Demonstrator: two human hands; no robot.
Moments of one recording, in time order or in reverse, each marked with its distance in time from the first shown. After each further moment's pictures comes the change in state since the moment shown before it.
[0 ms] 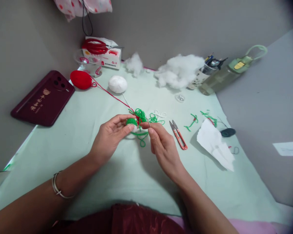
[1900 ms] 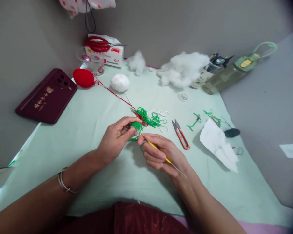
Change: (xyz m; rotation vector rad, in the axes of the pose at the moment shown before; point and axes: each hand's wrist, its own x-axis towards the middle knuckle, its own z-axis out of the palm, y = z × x) left_hand 0.000 0.001 0.002 0.319 -0.046 0.114; right_hand 0.006 -0.004 -0.001 0.953 -0.555 0.604
